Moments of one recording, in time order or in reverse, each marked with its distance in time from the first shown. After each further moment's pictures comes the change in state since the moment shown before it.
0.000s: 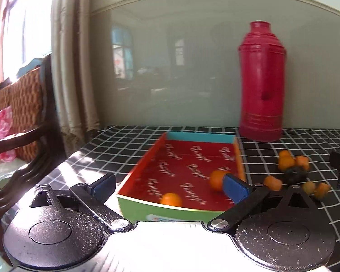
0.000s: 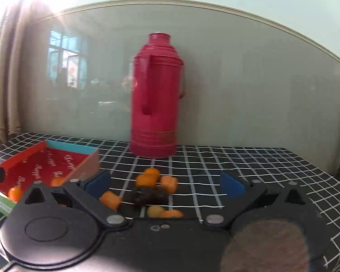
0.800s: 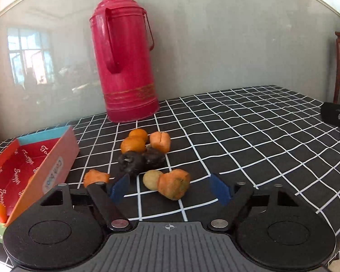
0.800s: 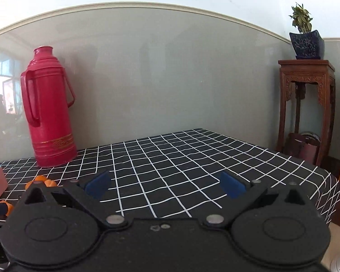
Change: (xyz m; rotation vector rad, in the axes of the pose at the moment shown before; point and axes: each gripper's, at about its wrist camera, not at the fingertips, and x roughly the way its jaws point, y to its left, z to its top) left arm 0.017 -0.209 -0.020 0.206 0.078 -0.347; right arm -0.010 -0.151 -0.038 0.223 -0.006 -0.274
